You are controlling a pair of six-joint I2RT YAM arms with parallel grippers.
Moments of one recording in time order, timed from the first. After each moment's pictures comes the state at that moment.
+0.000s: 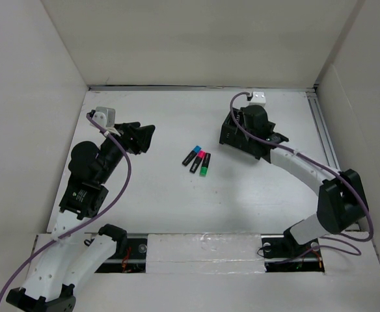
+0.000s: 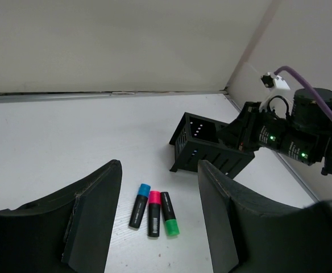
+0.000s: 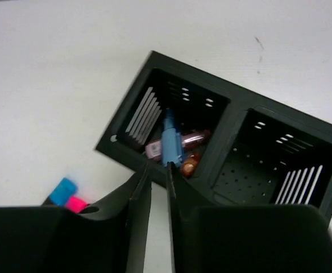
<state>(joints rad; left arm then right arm) -0.36 0.68 0.91 -0.14 0.11 -0.36 0.46 1.53 1.10 -0.04 0.39 0.31</state>
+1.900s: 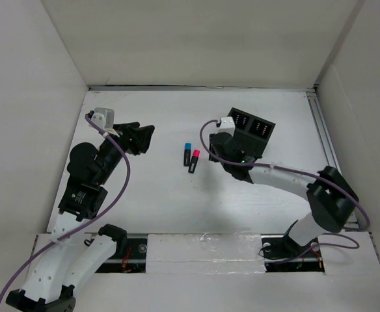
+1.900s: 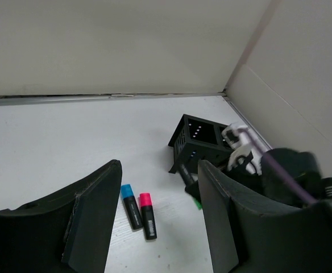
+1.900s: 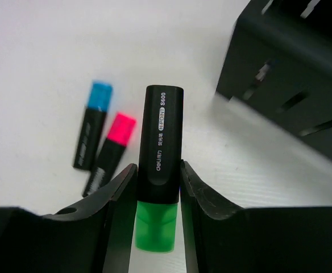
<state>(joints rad) -0.36 0.67 0.91 -0.14 0.12 -0.36 0.80 1.61 0.97 0.00 0.50 0.44</state>
